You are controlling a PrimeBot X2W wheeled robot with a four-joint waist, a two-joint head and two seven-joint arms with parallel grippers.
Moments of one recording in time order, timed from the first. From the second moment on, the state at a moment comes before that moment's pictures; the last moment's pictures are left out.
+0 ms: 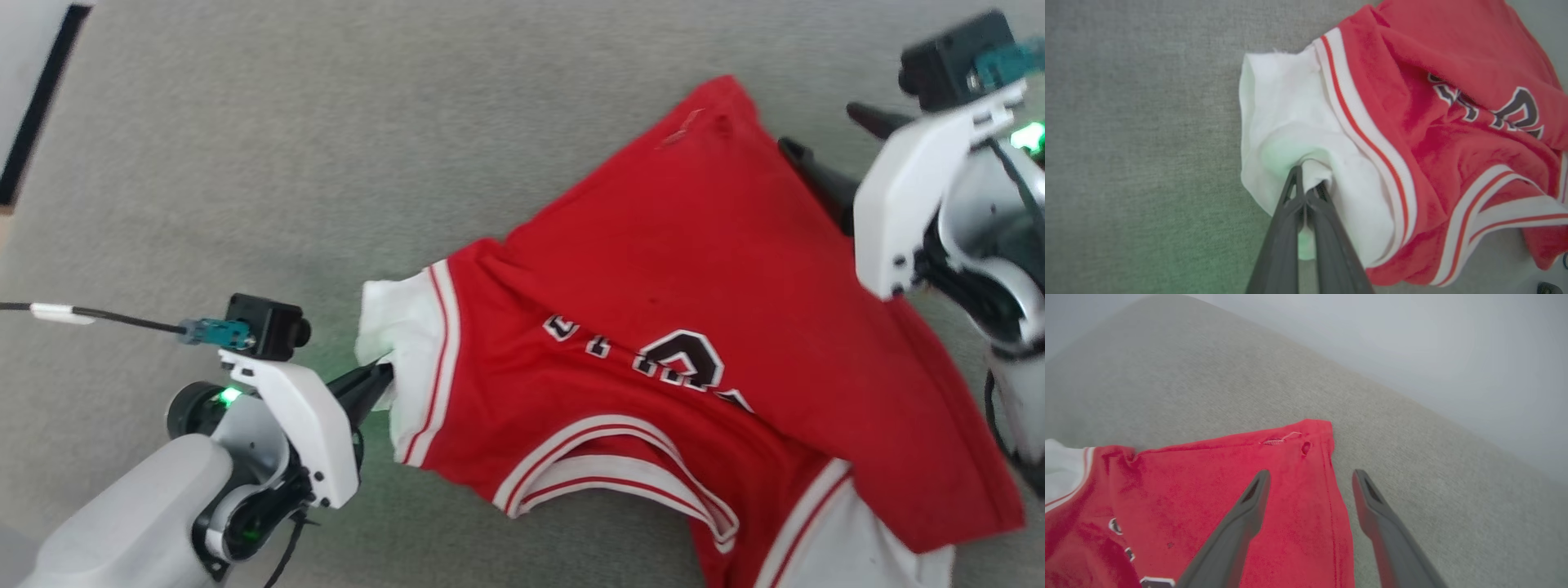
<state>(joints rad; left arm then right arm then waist) -0.55 0.69 -0.89 0.16 -1.16 0.04 0.14 -0.65 -0.39 0.23 -0.05 0.47 0.13 0.82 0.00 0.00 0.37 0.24</state>
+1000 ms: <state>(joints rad) -0.69 0.52 -0.95 0.38 -1.13 -0.10 0.14 -1.09 -0.48 0.56 0.73 0.66 0.13 0.86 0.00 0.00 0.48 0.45</state>
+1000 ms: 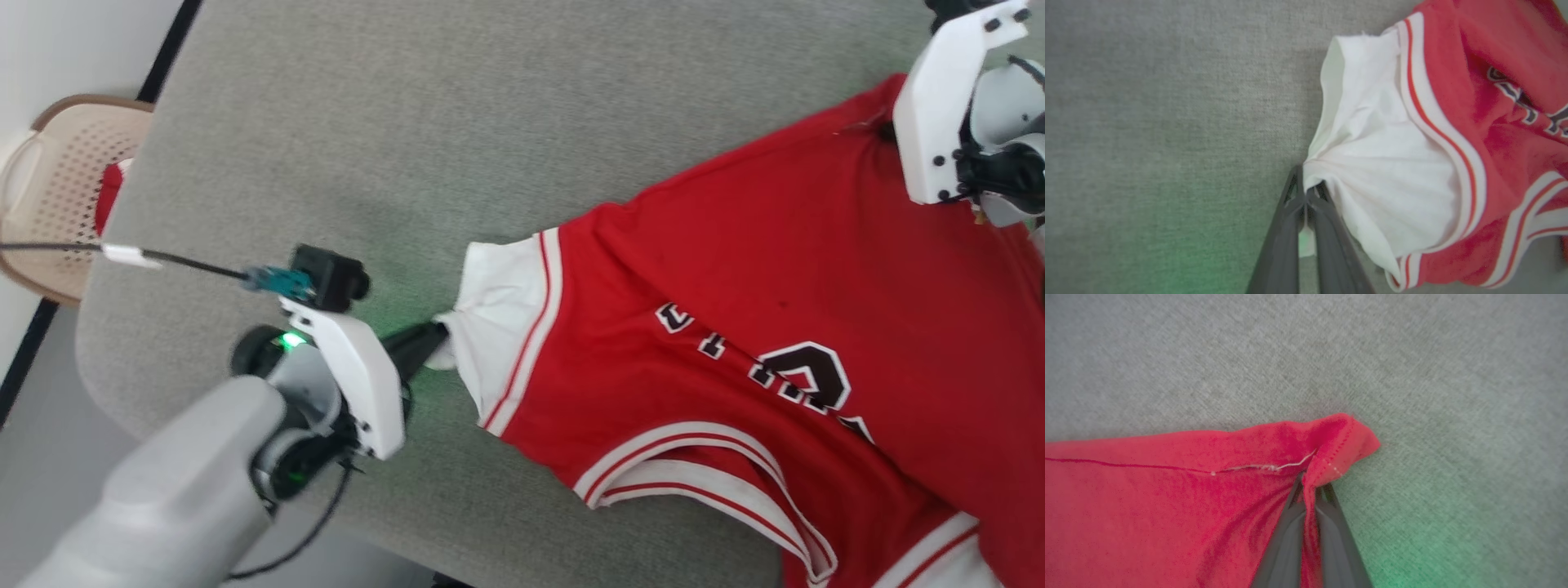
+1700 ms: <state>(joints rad) -1.07 0.81 -0.87 0.29 -1.02 -0.05 0.39 -1.10 -0.55 0.51 0.48 0.73 0.13 0.62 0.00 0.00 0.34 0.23</state>
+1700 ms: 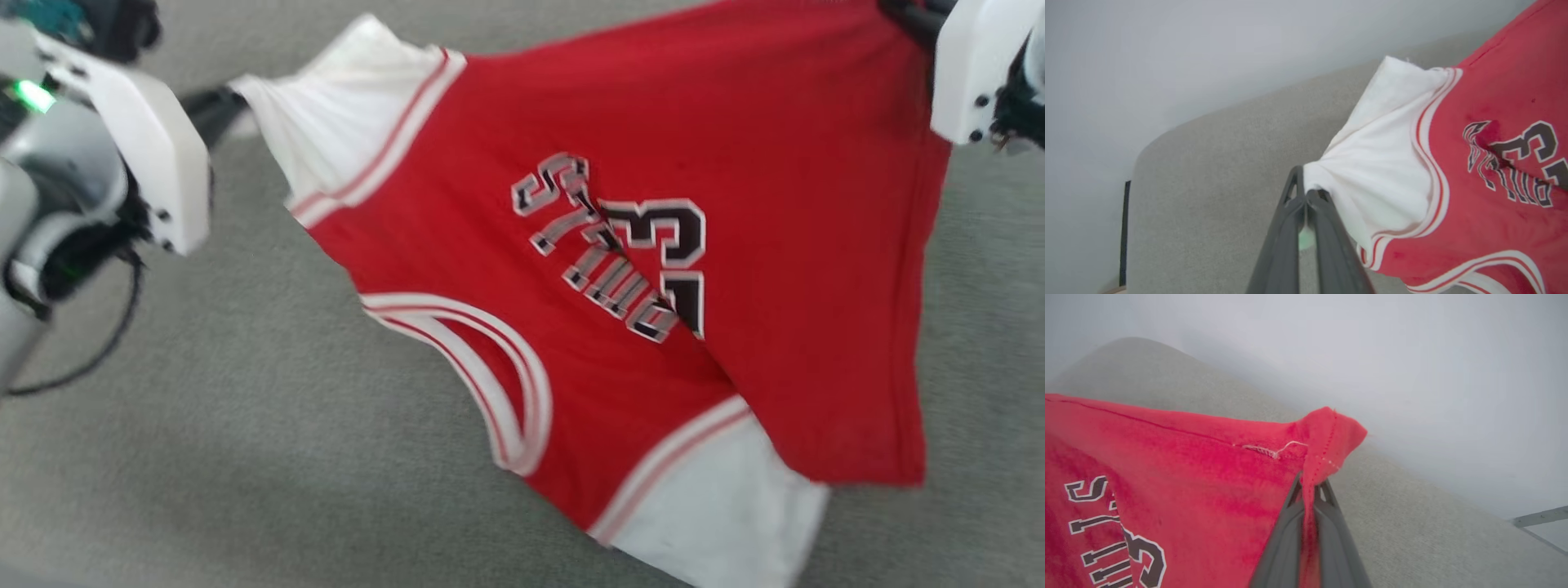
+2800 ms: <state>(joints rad) -1.70 0.57 -0.81 0.79 -0.57 -0.01 -0.26 -1.42 -0.26 0.05 0.84 0.00 0.13 -0.14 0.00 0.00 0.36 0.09</state>
